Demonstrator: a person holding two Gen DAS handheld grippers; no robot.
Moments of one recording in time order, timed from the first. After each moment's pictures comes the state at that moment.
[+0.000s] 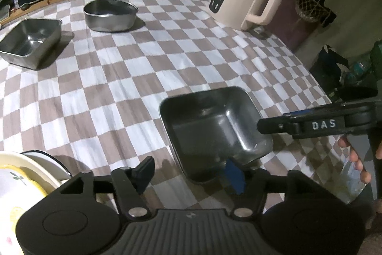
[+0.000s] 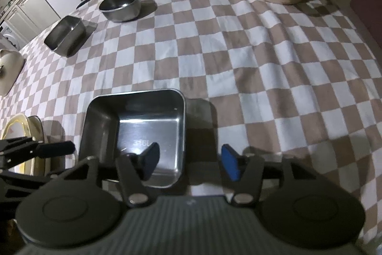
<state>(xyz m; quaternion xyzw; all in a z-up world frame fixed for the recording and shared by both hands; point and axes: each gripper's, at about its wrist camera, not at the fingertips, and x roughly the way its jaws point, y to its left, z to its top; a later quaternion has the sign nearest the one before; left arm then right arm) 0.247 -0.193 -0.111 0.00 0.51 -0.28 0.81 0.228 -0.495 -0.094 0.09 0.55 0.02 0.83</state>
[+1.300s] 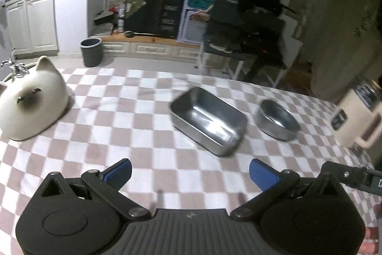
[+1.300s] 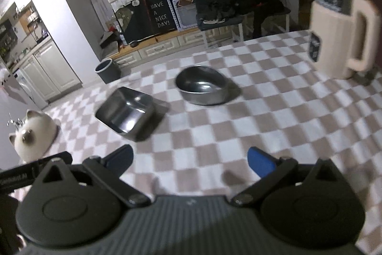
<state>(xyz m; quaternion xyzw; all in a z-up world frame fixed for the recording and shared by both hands) 0.350 0.017 -0.061 -0.08 0.39 -0.06 0.91 0.308 -0.337 -0.055 0.15 0.40 0.02 0.90</state>
